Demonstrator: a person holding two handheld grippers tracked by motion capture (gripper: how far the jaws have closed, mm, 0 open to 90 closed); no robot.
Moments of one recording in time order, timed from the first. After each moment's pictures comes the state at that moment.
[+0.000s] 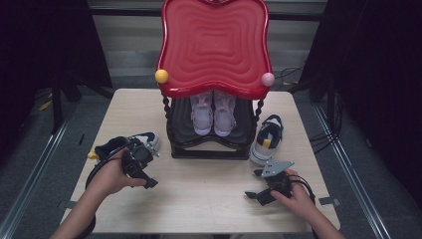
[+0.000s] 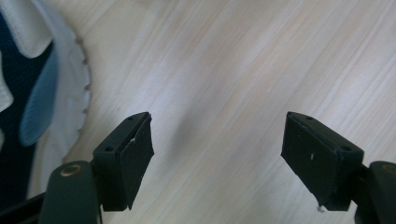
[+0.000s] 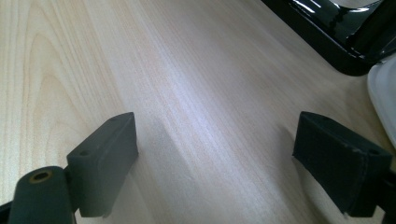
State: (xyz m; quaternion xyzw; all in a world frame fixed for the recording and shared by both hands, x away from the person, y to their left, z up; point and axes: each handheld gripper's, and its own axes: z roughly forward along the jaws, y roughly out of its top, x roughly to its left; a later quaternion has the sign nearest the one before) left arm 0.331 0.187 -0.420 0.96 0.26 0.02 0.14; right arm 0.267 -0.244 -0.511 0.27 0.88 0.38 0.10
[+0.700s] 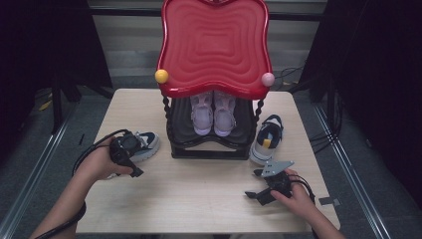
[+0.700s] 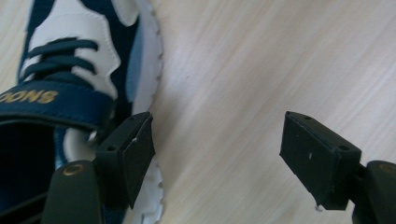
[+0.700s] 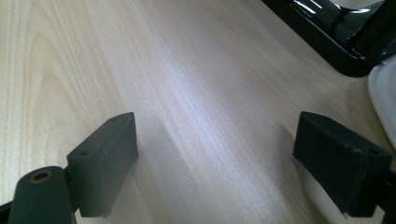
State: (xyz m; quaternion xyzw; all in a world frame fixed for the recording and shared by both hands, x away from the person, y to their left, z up) left arm 0.358 0.215 -0.404 0.96 0.26 0.05 0.09; right arm 0.268 -0.244 -0.511 0.27 0.88 0.38 0.10
